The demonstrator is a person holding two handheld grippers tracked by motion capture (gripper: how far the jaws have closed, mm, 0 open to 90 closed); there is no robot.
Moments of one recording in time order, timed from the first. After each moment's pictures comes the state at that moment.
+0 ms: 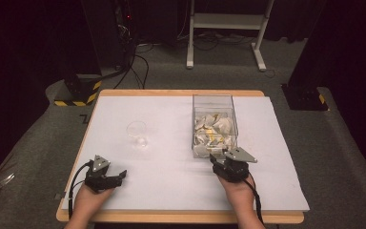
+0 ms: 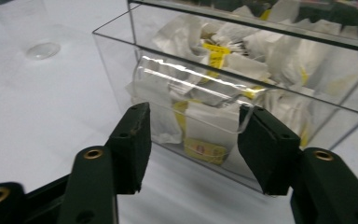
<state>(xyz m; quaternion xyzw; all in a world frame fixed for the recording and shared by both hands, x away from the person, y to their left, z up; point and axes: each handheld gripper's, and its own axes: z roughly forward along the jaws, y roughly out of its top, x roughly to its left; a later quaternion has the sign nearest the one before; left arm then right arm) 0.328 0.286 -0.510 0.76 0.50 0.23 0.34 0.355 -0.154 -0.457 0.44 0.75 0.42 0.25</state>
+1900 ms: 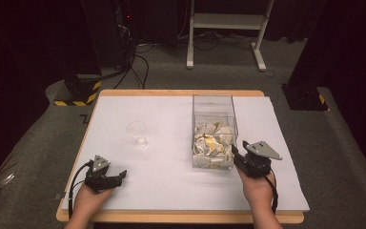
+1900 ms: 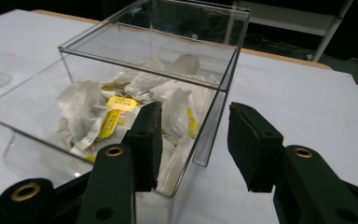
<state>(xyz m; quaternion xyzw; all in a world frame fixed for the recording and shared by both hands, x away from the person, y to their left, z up) 0.328 0.286 -0.510 0.76 0.50 0.23 0.34 0.355 -0.199 -0.419 0.48 0.71 0.41 0.31</state>
